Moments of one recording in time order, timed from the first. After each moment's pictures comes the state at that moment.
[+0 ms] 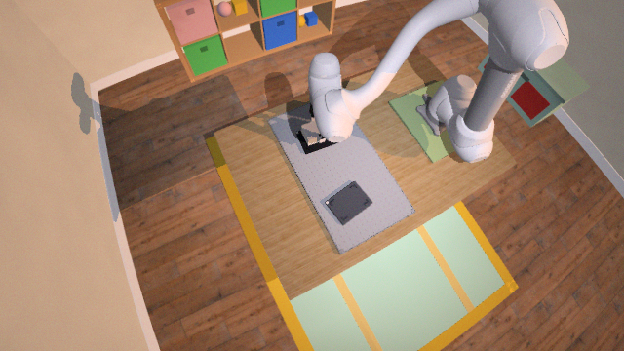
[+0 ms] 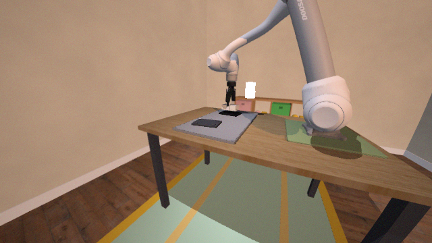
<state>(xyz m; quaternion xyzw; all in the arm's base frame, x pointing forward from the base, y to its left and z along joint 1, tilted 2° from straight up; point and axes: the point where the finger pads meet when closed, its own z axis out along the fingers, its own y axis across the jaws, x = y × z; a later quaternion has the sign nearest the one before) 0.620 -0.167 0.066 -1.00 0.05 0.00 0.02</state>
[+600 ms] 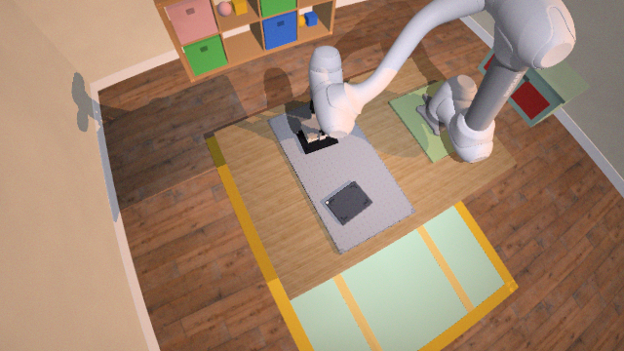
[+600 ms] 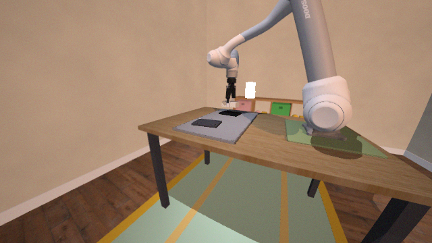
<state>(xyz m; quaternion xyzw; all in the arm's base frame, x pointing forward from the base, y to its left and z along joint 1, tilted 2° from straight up) 0.620 -0.168 0.092 -1.00 0.05 0.00 0.02</state>
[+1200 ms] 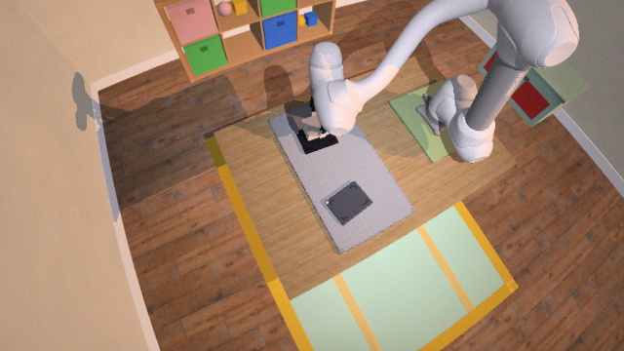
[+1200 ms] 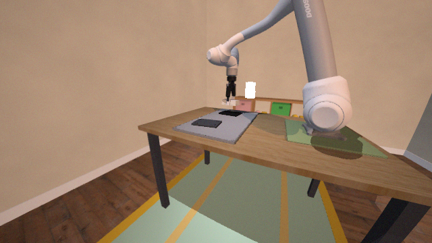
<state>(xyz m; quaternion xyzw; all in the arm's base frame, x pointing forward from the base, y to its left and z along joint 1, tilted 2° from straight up) 0.620 -0.168 0.107 -1.00 0.05 0.00 0.02</state>
